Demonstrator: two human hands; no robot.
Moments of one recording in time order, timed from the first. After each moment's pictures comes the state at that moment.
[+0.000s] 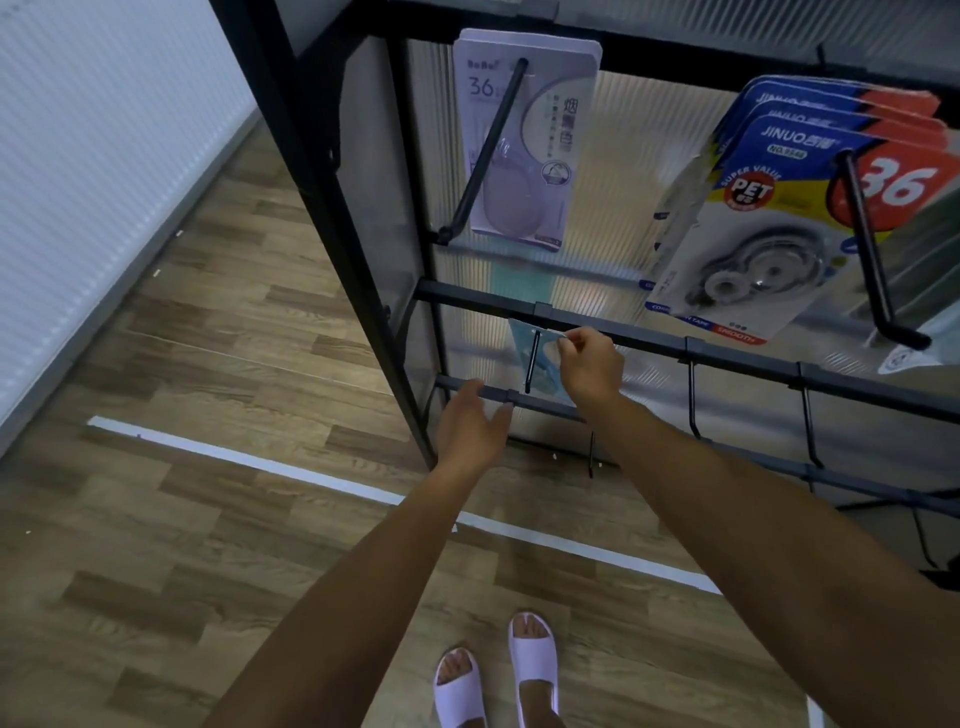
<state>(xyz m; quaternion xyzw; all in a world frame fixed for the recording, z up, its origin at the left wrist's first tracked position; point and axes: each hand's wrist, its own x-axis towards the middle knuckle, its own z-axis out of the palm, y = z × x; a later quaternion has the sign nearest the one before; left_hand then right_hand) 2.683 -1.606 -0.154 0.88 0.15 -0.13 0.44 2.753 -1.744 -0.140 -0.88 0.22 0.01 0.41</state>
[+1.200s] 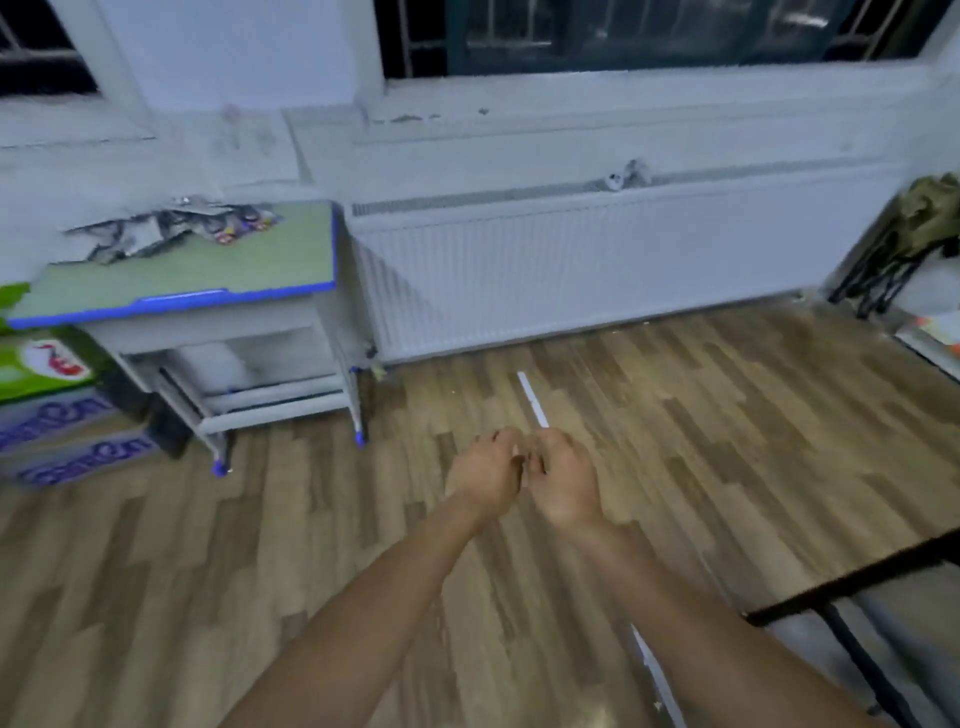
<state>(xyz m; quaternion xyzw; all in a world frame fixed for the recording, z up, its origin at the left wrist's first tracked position) 2.322 -1.244 -0.009 0.88 0.41 0.06 0.25 2.414 -1.314 -0.013 -0.83 -0.45 0.13 0.32</state>
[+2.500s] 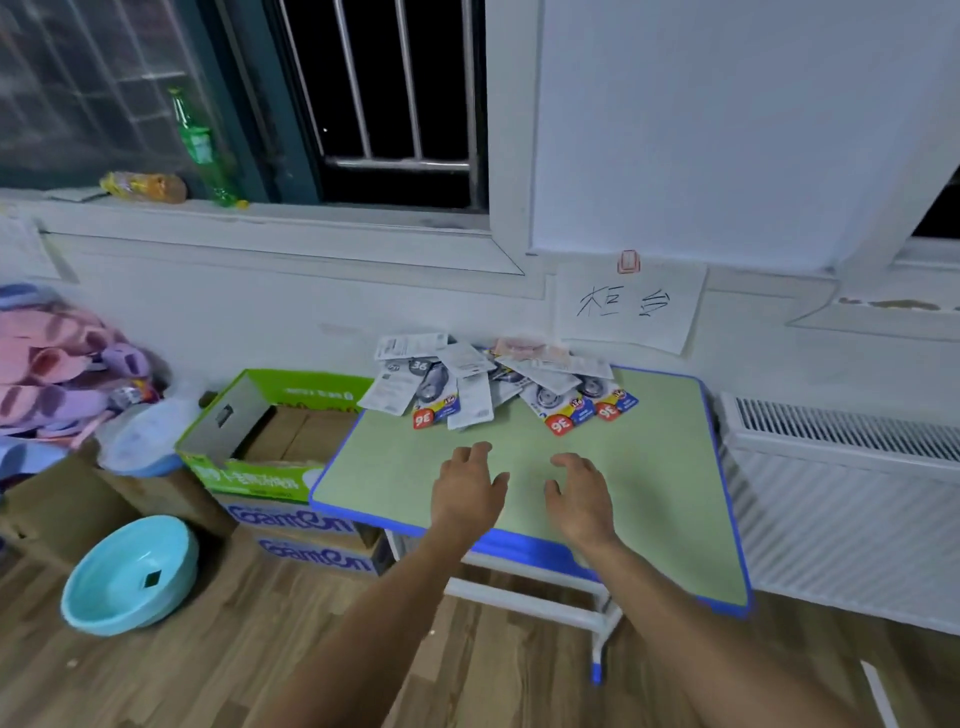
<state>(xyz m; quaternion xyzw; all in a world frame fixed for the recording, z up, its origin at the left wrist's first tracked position) 1.952 -0.545 0.021 0.68 0.69 0.13 0.19 2.100 -0.546 -0.007 -0.71 -0.60 0.25 0.28</state>
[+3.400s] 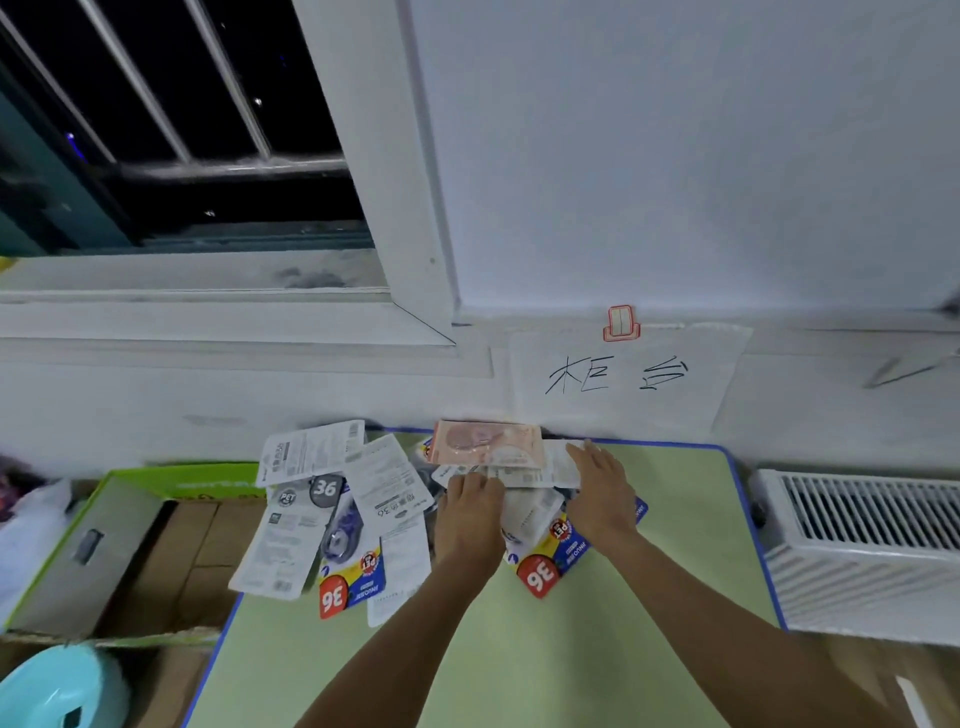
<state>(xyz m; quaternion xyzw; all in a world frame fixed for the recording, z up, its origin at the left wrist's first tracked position) 2.029 -0.257 -0.048 0.77 0.62 0.03 0.11 2.201 -0.248 -0.067 -0.76 -0.59 0.22 0.11</state>
